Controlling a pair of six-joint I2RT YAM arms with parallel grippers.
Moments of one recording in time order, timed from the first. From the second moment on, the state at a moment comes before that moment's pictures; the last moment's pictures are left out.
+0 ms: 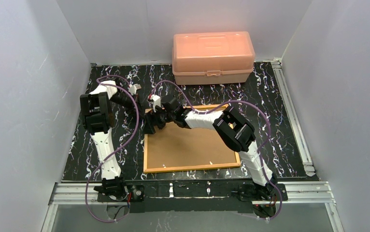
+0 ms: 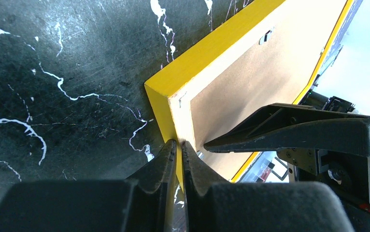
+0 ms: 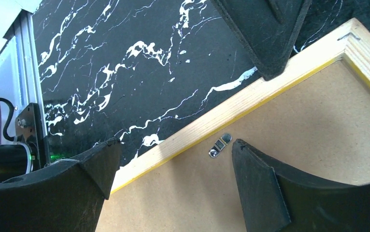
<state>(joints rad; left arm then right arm) 0.11 2.27 1.68 -1.10 0.78 0.26 0.93 2.25 1.55 0.20 -0.51 0.35</state>
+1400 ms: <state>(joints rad) 0.10 2.26 1.68 -1.10 0.77 0.26 0.94 2.28 1.56 0.25 -0.59 0.40</state>
